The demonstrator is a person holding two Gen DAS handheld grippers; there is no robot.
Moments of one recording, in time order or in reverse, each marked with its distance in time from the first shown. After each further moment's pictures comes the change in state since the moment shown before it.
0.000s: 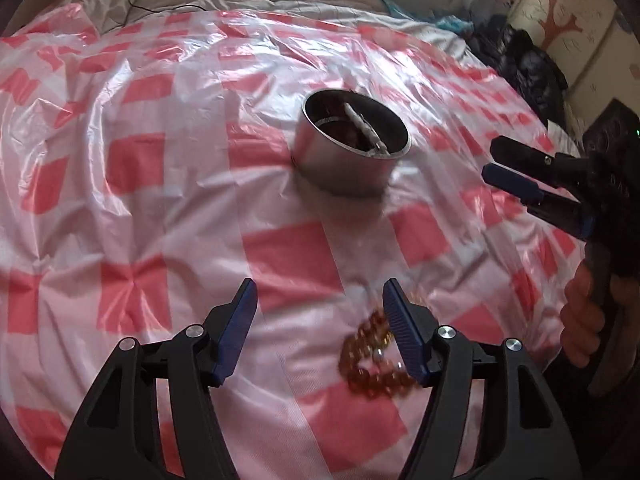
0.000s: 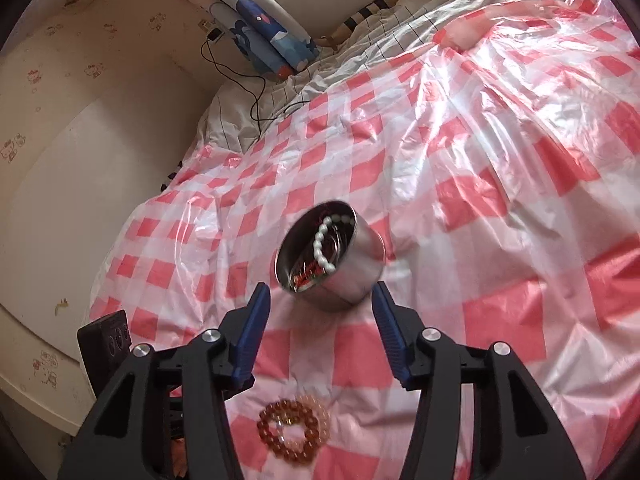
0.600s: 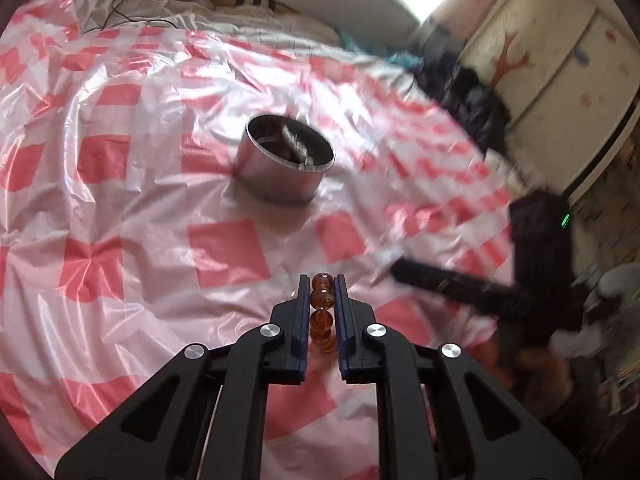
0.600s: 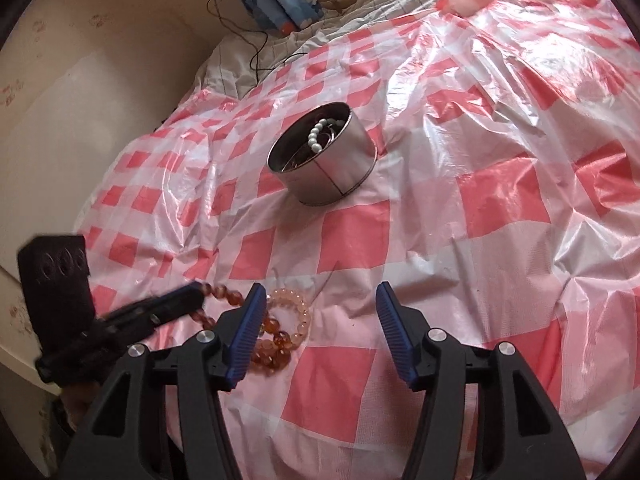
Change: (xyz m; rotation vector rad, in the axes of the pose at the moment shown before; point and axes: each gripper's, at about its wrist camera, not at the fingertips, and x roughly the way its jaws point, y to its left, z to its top) left arm -0.041 0.012 -0.019 -0.087 -0.157 -0.269; right arm 0.011 0.024 -0.064 -0.175 0.090 -0.117
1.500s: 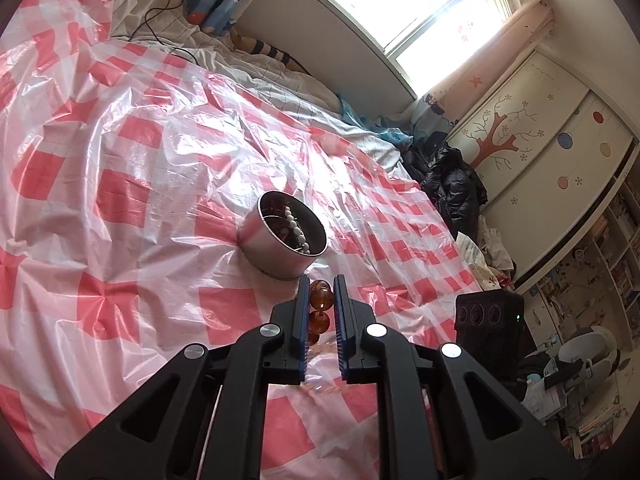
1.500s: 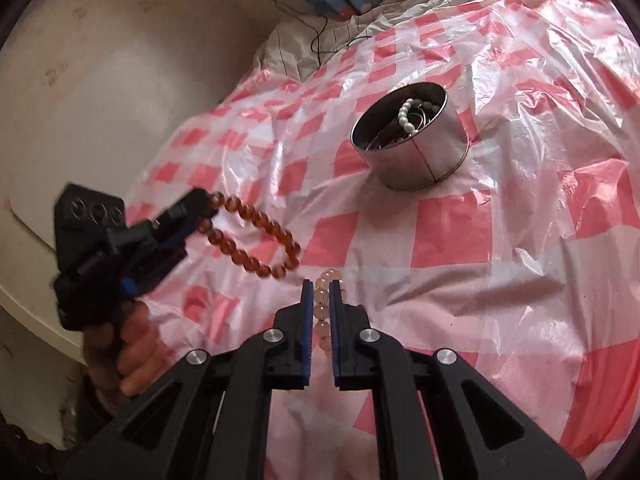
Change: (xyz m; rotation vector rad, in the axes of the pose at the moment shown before) left arm -0.032 0.021 0.024 -0.130 -0.199 -0.110; right arm 0.006 0.003 0.004 0.083 0.000 0.338
